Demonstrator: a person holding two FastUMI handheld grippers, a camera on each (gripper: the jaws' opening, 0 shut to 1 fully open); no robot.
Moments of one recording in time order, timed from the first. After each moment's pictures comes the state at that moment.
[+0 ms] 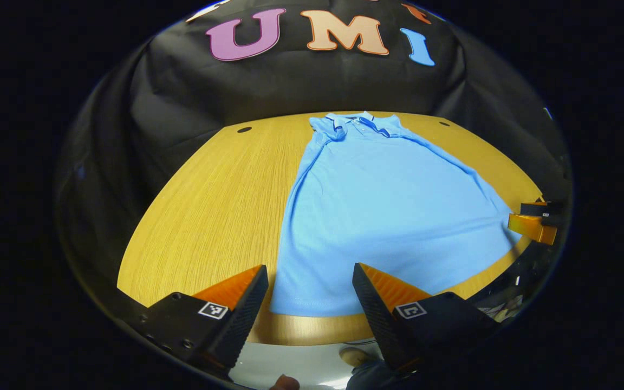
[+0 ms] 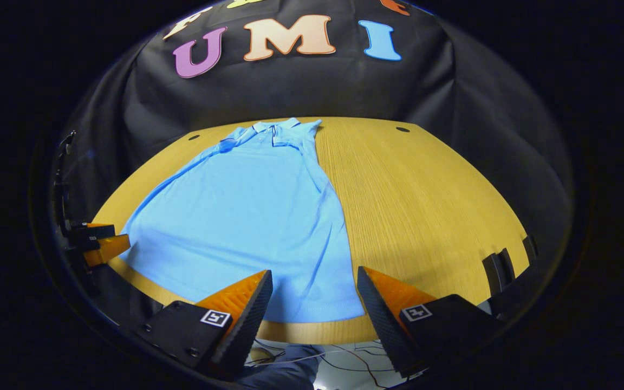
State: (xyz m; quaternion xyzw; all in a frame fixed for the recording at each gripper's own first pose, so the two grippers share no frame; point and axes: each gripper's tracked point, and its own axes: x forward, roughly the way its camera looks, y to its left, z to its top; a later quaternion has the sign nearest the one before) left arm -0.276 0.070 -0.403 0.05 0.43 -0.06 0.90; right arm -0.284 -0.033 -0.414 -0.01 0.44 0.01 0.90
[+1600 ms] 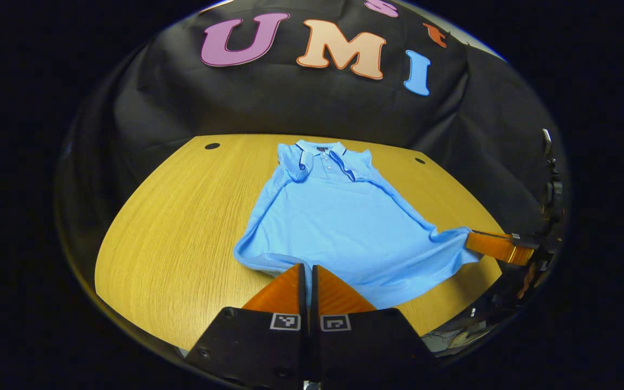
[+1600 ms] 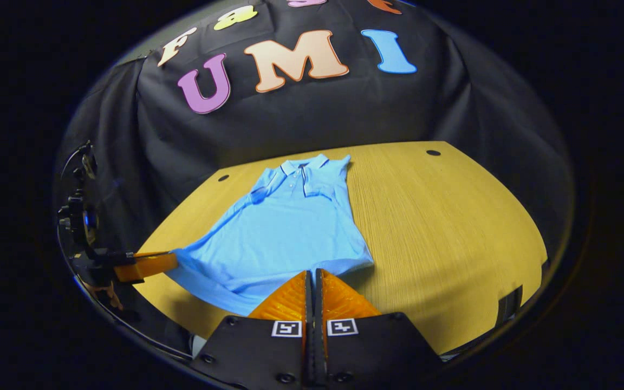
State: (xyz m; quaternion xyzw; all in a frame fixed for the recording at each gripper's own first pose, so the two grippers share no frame) left arm -0.182 -0.005 -0.328 -0.05 0.38 -0.11 0.91; right arm -0.185 0.017 -0.332 0.08 0.37 0.09 0.92
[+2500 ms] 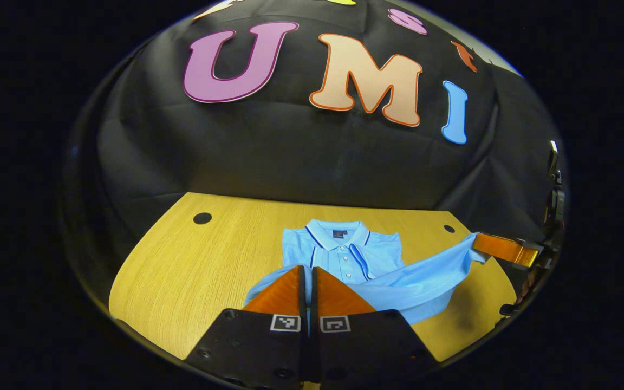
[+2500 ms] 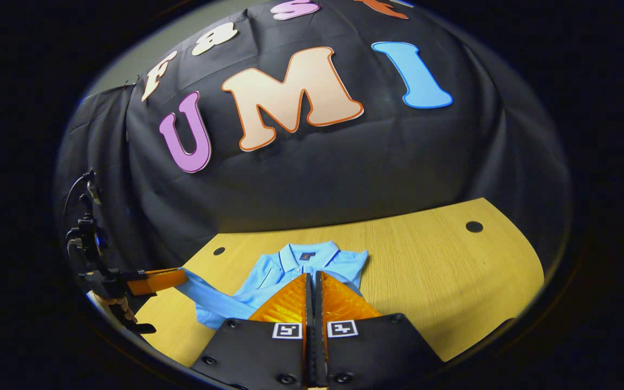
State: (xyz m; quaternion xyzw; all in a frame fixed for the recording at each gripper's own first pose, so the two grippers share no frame) left arm 0.068 -0.009 -0.288 -0.06 0.30 -0.07 0.95; right arm 0.085 0.019 -0.296 0.12 0.28 0.12 0.95
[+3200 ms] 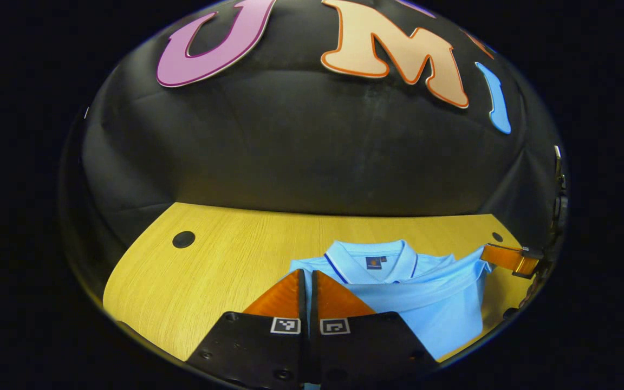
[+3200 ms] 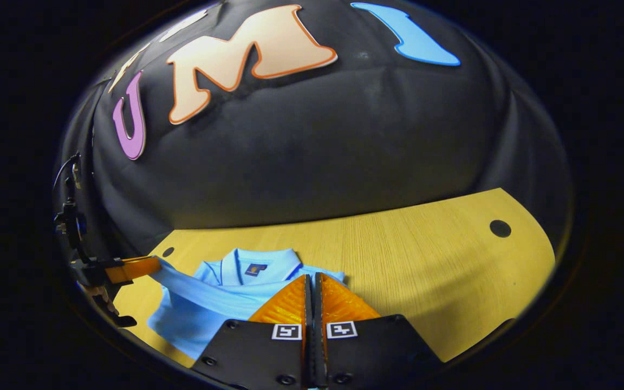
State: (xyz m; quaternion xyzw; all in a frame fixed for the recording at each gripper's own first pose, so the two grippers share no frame) left arm 0.198 -0.007 -0.381 -0.01 0.32 -0.03 0.95; right arm 0.205 -0.003 -0.435 0.11 0.32 0.08 0.94
